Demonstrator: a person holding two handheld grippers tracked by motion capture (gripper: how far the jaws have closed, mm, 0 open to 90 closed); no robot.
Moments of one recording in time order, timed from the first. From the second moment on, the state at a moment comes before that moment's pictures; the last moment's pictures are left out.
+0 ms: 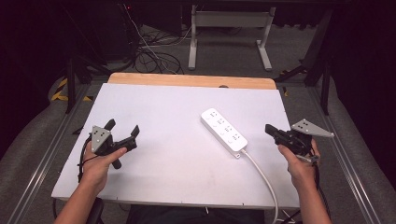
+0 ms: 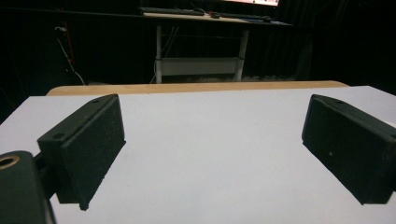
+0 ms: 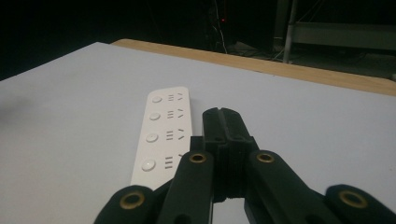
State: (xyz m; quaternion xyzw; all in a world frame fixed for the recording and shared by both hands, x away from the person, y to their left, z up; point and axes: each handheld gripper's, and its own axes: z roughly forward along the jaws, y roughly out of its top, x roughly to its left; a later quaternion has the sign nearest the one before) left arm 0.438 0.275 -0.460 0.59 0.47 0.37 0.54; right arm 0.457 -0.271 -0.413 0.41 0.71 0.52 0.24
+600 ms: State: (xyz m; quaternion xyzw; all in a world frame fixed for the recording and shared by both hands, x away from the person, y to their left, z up) left arm 0.436 0.278 -0.461 0.59 0.47 0.37 0.54; right arm 0.478 -0.233 -0.411 0.39 0.73 0.51 0.22
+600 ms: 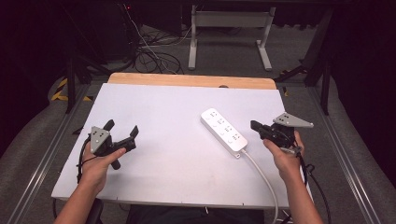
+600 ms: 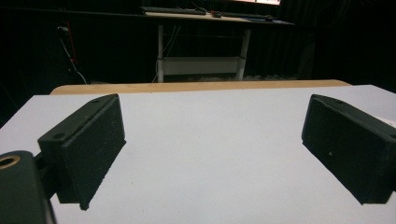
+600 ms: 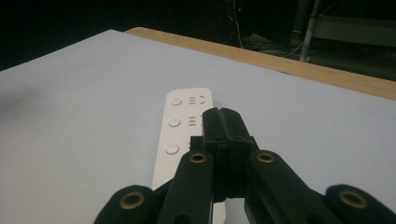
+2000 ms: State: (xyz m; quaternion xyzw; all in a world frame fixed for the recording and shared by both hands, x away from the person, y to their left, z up) left arm 0.429 0.282 -0.462 0.60 0.47 0.38 0.53; right arm 0.497 -0.179 -0.451 0.35 0.82 0.42 0.18
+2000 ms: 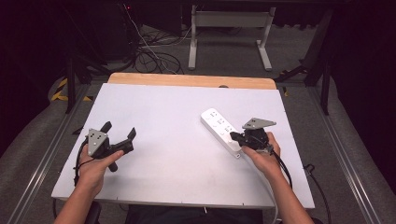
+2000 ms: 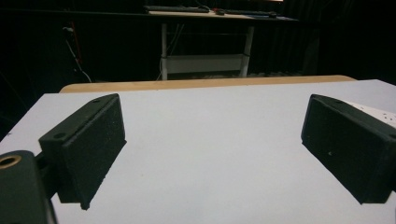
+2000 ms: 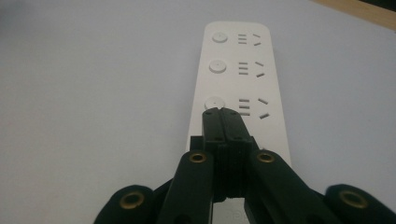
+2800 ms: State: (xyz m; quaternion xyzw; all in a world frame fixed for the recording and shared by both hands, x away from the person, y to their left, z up) left arm 0.429 0.282 -0.462 0.60 0.47 0.38 0.53; right arm 0.501 -0.173 -0.464 0.35 0.83 0.39 0.17
